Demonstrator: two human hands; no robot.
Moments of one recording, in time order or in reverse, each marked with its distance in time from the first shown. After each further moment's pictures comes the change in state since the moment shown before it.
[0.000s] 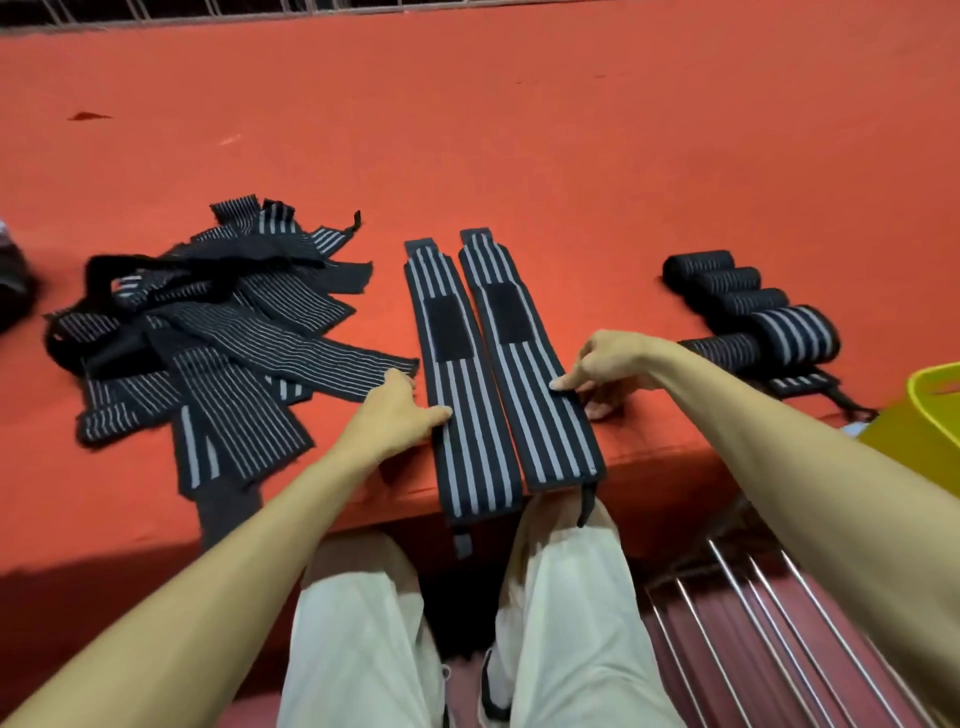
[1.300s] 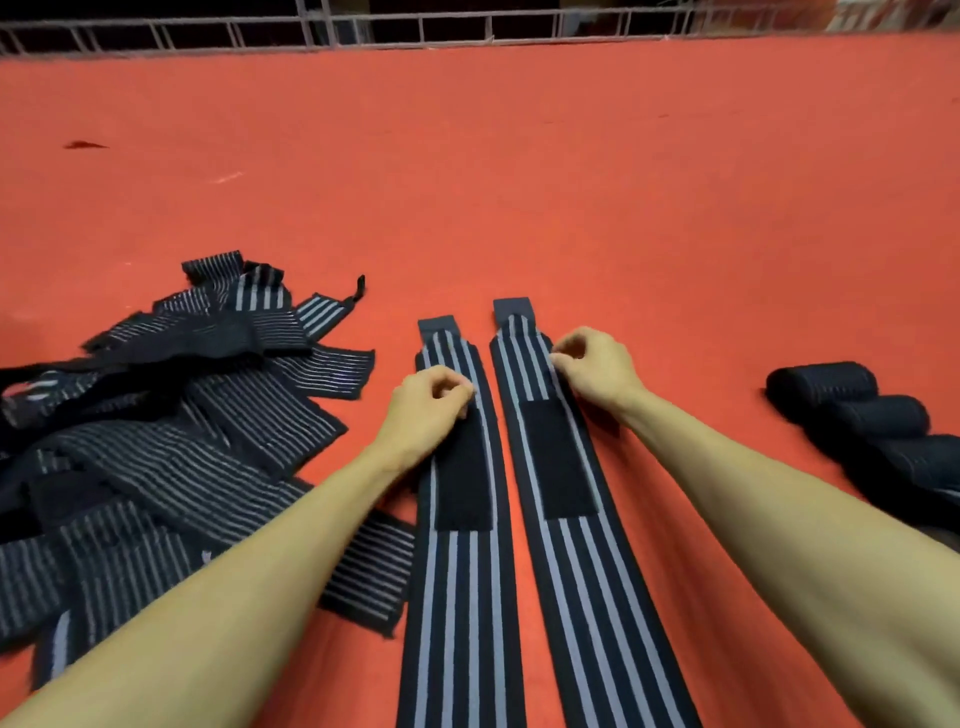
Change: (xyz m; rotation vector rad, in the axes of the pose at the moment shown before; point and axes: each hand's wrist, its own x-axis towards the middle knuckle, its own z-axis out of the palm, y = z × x) left_hand 0.200 0.033 -0.018 -0.333 0.139 0.267; right_hand 0.199 -0.084 -0.035 -0.059 0.562 -0.329
